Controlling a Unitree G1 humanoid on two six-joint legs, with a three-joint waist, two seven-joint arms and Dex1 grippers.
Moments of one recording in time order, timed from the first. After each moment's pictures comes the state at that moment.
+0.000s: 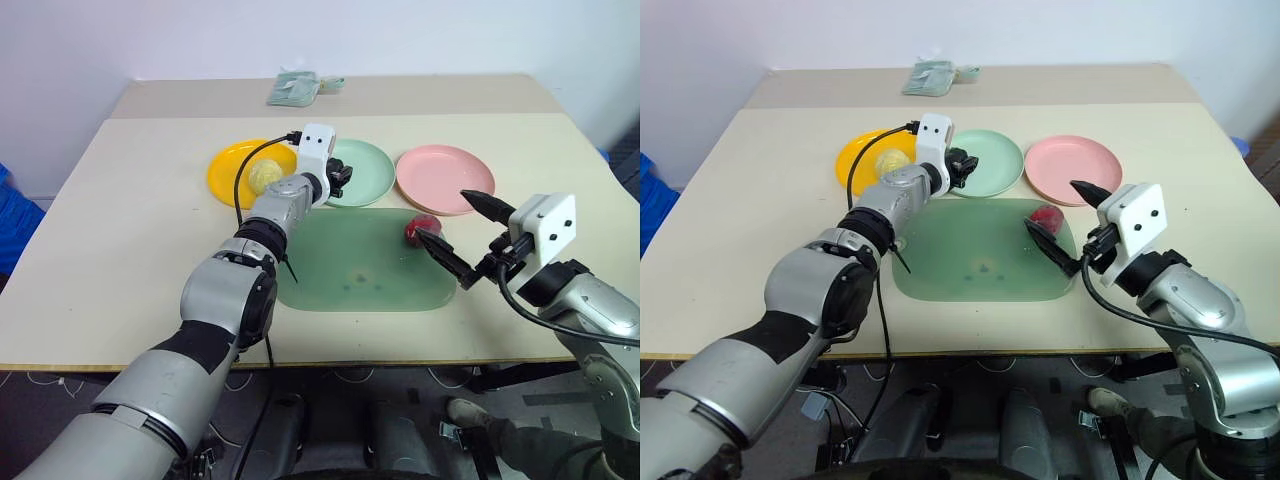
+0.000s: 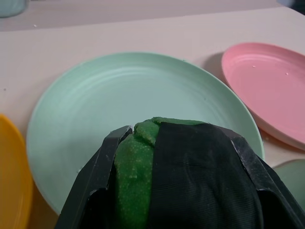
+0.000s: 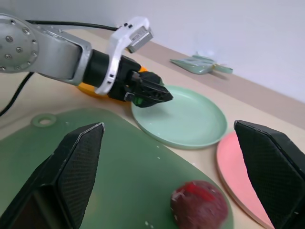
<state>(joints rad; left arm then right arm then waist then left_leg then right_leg) -1.32 0.00 0.11 1.33 -0.11 0.09 -0.30 -0.06 -0.65 -0.25 -0.67 0.54 0.53 0.46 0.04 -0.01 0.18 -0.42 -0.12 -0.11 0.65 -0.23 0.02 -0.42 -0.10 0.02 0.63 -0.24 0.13</state>
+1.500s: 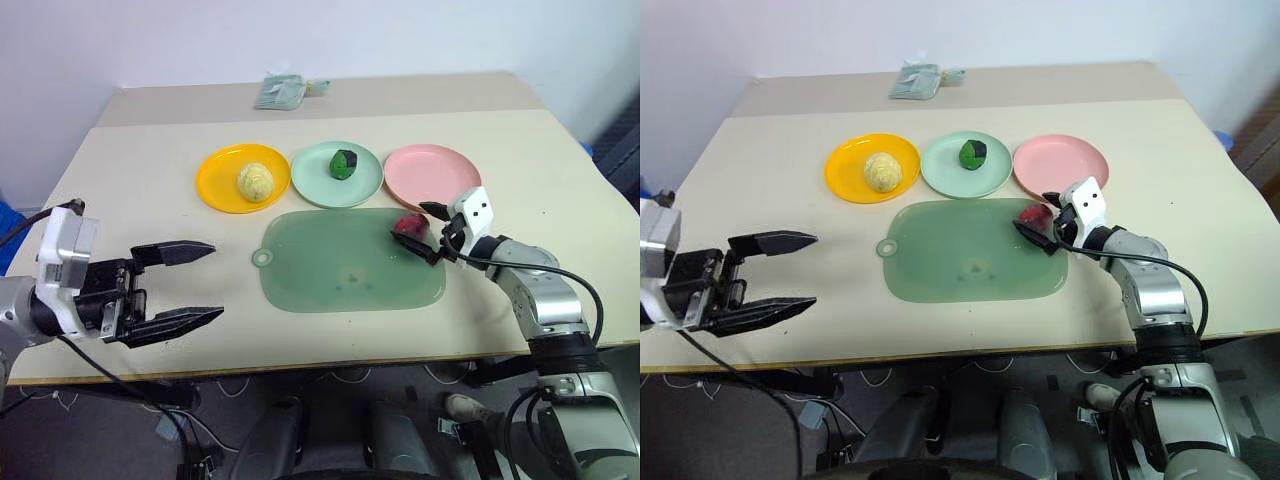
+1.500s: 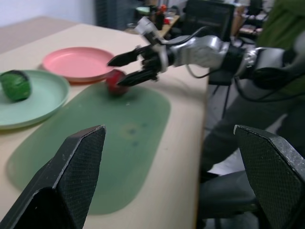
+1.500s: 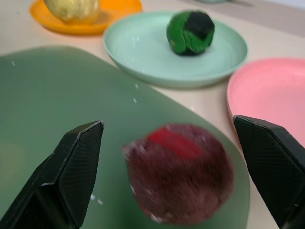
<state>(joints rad) 0.04 0.91 0.57 -0.52 -0.97 0.66 -1.24 -0.46 -0.57 -0.02 0.28 0.29 0.17 0.79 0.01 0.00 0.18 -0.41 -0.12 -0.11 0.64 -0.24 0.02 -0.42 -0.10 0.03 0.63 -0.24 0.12</state>
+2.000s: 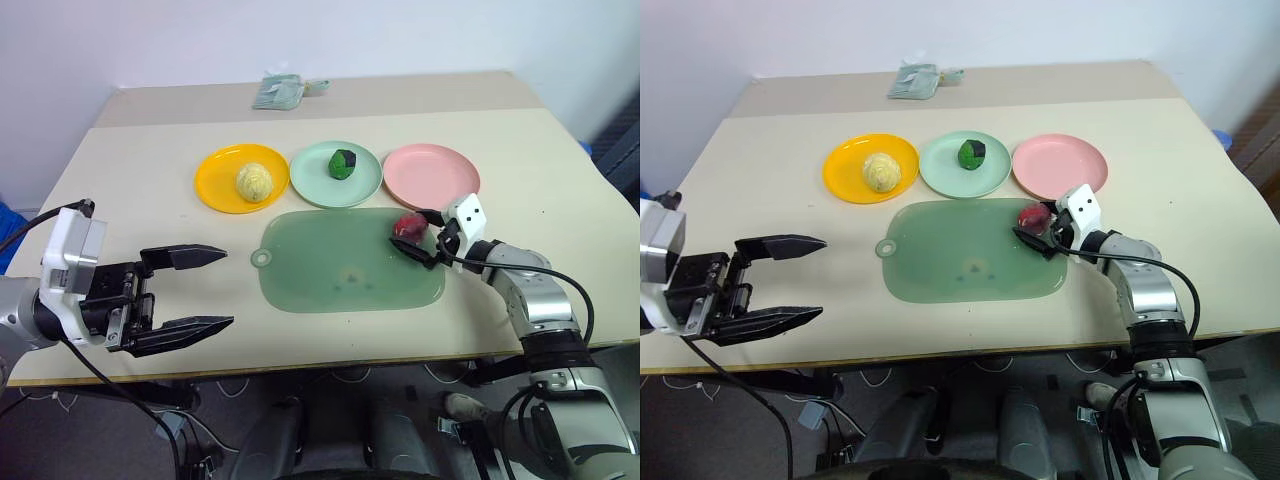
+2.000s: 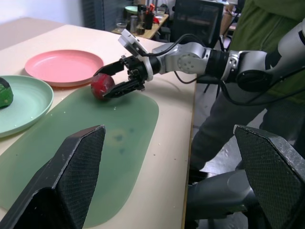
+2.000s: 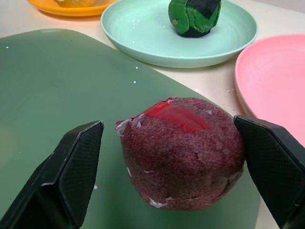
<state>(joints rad) 0.04 0.92 0.56 -0.57 -1.02 0.67 -1.19 -0.48 -0.53 -0.02 0.32 0.26 0.17 0.81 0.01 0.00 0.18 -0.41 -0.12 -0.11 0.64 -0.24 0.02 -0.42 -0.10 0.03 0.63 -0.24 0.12</state>
